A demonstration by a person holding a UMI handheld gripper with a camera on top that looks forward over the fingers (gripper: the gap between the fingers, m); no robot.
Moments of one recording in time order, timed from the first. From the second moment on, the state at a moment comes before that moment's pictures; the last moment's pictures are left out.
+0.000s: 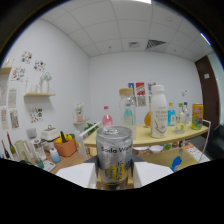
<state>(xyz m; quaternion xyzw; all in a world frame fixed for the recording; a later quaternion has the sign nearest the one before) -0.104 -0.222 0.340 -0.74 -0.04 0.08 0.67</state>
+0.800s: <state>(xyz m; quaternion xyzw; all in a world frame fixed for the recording) -0.035 -0.212 0.227 -0.61 0.41 0.49 0.47</state>
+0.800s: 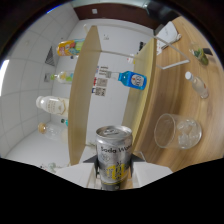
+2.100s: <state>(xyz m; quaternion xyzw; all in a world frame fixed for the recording) -0.054 -0.193 0.219 -0.75 0.04 0.11 0.65</state>
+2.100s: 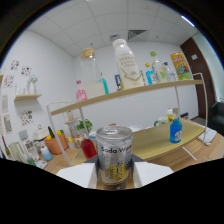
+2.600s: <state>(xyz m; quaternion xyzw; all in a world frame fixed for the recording) -0.078 -0.187 0.084 -0.81 -0.02 0.06 0.58</state>
